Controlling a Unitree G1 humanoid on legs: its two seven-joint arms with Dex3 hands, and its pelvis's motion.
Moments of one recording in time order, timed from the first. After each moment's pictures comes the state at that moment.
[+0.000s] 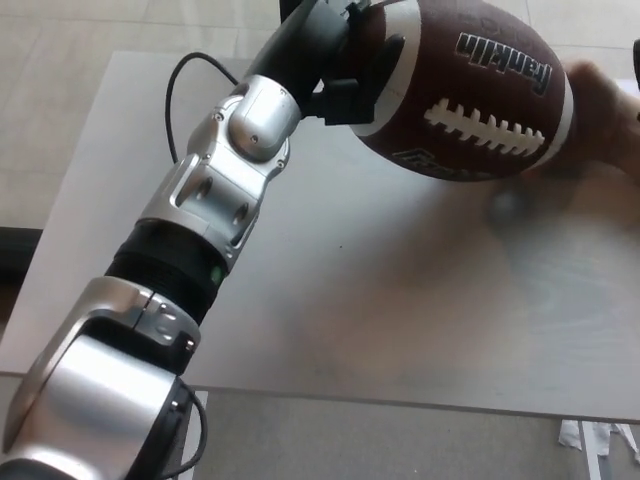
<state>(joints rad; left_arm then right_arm) -0.92 0.15 -0.28 0.72 0.24 0.05 -0.05 -0.71 -0.56 0.18 0.25 -0.39 0.70 -0.09</state>
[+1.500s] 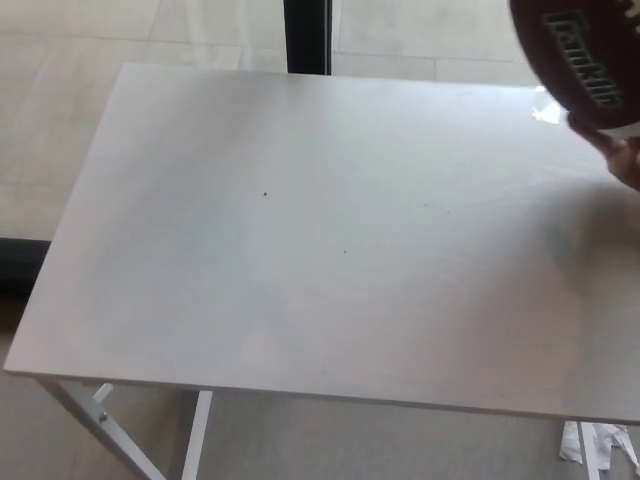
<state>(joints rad) 0.28 0.39 0.59 -0.18 -0.05 0.03 -0.28 0.11 -0.44 -0.20 -0.42 -0.31 0.50 -0.01</state>
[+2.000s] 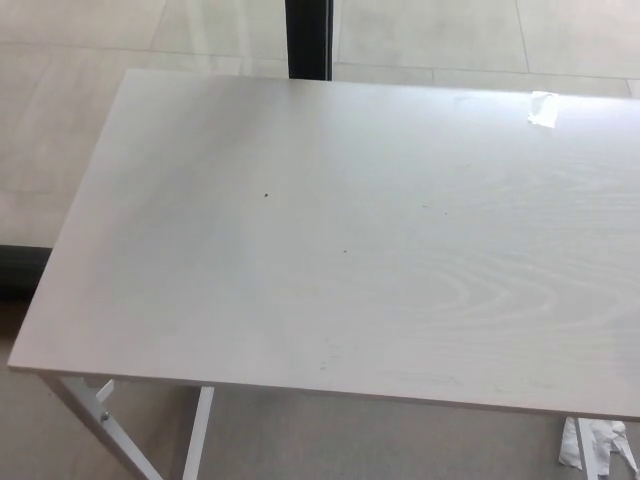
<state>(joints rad) 0.55 0.34 0.82 -0.04 -0.14 -0.02 -0.31 0.37 -0.32 -0.40 -0.45 -0.24 0.30 -0.02</state>
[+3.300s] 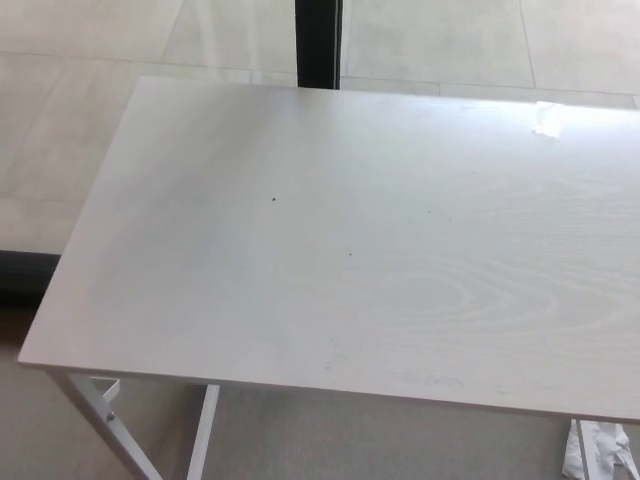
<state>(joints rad) 0.52 0.48 0.85 1.08 -0.19 -0.12 -0.34 0.15 -0.46 -0.99 0.66 -0.03 0.09 -0.26</state>
